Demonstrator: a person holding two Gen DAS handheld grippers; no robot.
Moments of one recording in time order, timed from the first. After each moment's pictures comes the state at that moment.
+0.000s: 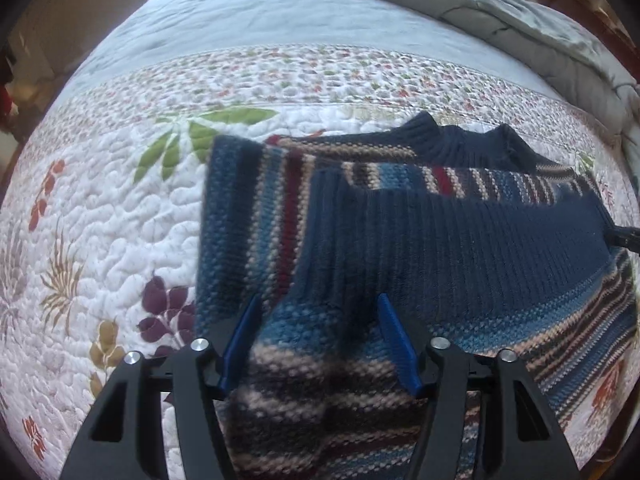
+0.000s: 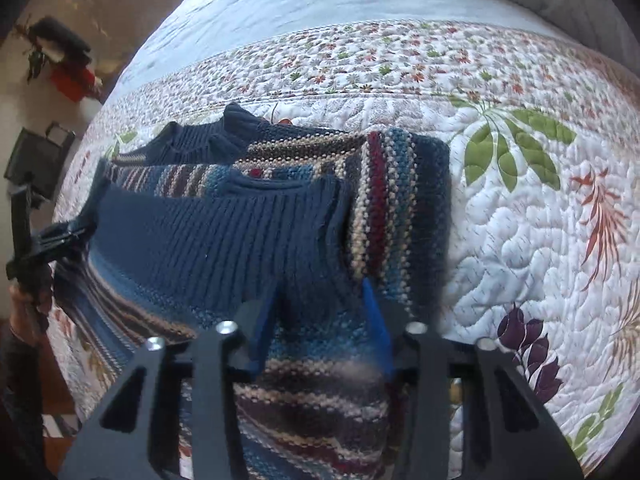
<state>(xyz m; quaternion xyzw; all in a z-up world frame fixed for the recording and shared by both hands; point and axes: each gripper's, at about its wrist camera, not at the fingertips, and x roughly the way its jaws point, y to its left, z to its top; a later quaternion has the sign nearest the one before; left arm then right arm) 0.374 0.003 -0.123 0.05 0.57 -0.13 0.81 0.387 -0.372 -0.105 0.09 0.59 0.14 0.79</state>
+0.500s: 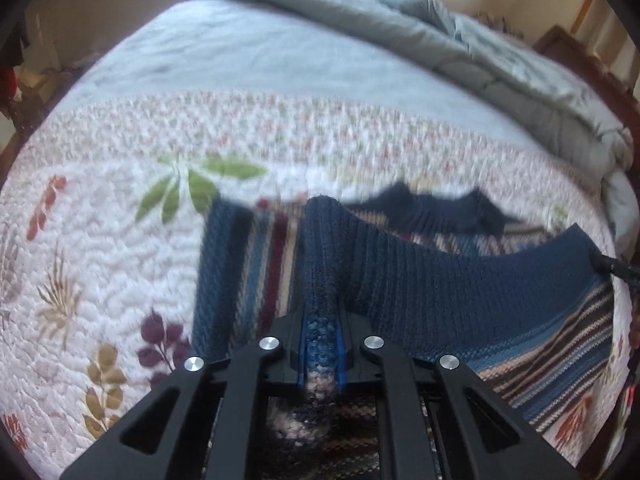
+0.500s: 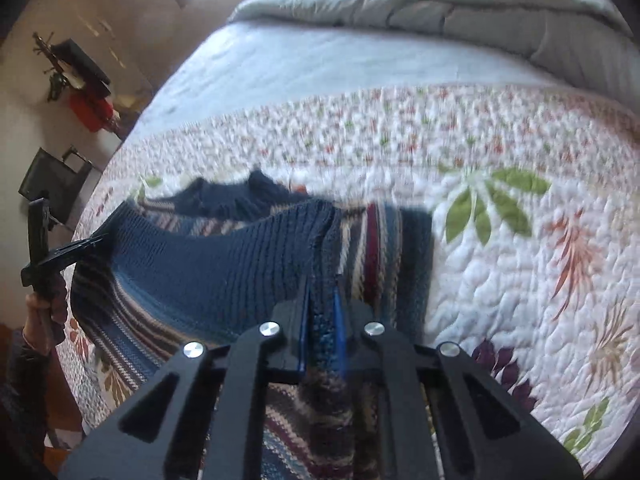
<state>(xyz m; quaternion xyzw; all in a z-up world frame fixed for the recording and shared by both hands) 0.384 0.007 -0.080 -0.02 0.51 -0.14 0.85 0.383 -0.395 -0.052 0.11 0.51 0.14 0.84</state>
